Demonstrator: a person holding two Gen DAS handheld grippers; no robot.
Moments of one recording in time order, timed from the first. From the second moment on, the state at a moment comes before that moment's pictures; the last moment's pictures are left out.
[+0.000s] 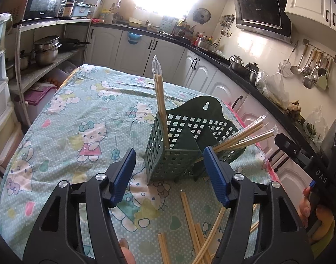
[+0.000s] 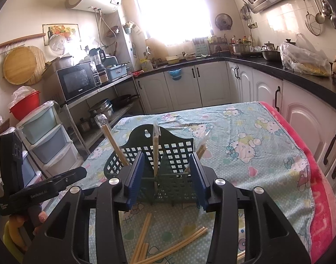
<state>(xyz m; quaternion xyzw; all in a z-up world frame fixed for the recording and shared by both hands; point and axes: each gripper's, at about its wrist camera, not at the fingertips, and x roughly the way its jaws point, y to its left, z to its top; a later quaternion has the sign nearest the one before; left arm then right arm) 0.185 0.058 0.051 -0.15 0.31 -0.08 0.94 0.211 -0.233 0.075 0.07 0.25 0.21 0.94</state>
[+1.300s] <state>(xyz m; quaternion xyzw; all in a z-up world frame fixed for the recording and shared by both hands) 0.173 0.049 0.012 -0.15 0.36 -0.07 0.92 0.184 -0.263 0.037 0.06 0.30 0.19 0.93</state>
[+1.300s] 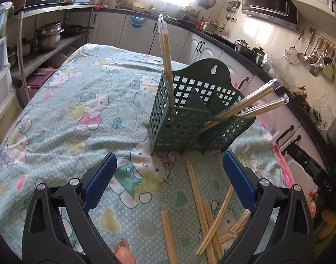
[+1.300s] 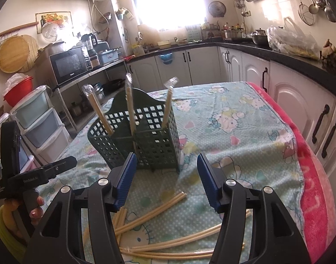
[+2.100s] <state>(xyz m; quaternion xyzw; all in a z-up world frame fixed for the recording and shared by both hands) 0.166 0.041 -0.032 -0.13 0.41 -0.07 0.90 0.174 -0.298 -0.009 0.05 0.36 0.15 0.92</state>
